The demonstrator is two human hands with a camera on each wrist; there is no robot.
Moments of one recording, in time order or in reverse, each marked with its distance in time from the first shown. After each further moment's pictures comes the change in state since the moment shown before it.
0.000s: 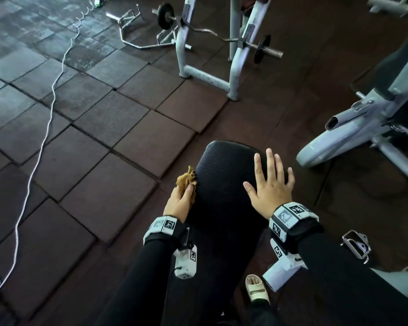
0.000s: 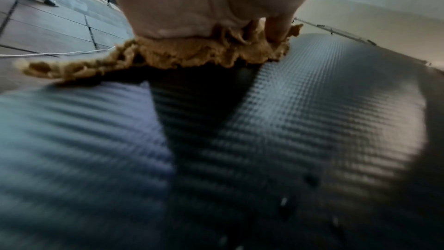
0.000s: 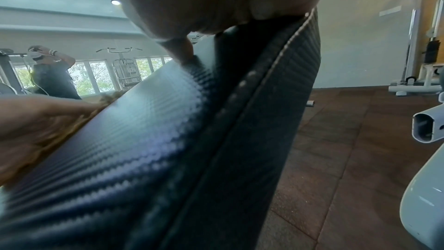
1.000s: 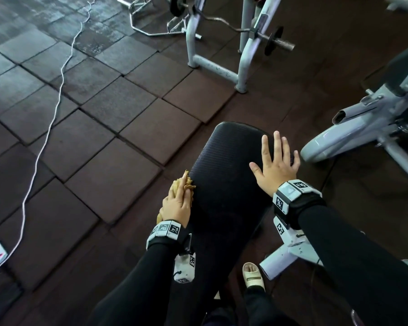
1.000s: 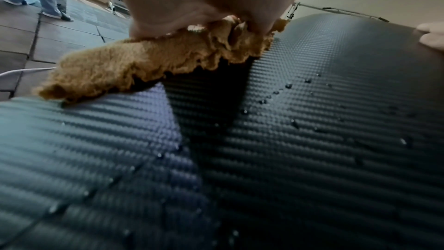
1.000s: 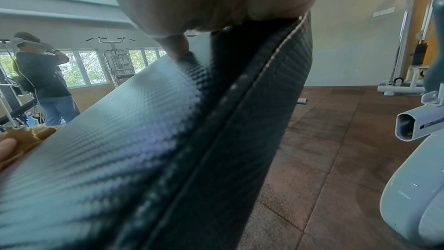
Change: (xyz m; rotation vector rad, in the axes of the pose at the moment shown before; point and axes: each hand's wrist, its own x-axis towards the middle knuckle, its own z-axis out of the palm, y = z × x) left_hand -0.060 -0.046 -0.016 0.481 0.139 0.132; right_hand 0.000 -0.002 -0.001 -0.025 0.048 0.018
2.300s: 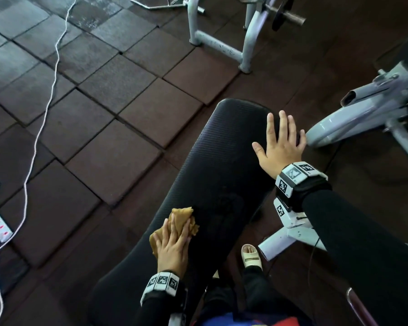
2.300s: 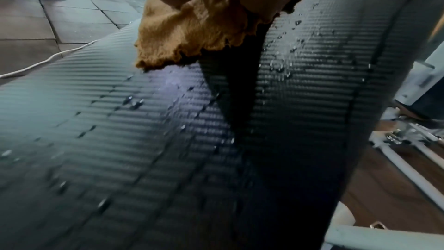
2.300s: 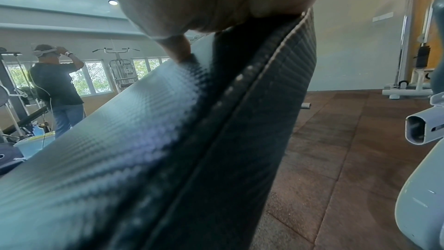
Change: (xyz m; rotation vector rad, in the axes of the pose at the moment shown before) left_hand -0.125 -0.095 0.052 0.252 -0.160 0.072; right_hand -0.002 -0.001 0.001 0.008 0.062 -0.016
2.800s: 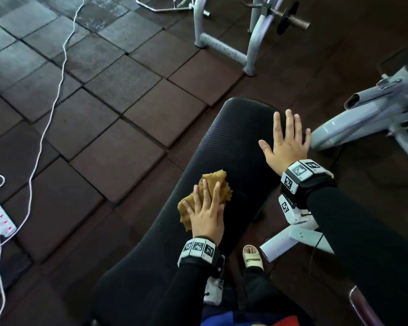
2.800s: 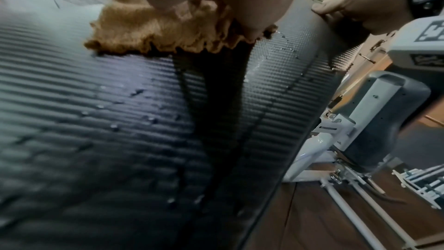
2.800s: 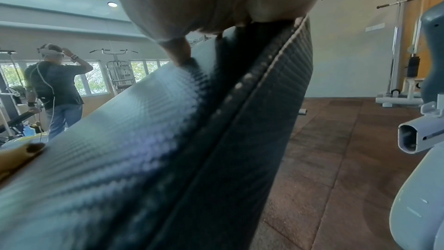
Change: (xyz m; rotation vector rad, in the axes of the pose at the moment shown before) left_hand 0.041 0.100 -0.020 -0.077 0.110 0.125; right_hand 0.001 0.002 -0.004 0.023 -0.035 0.003
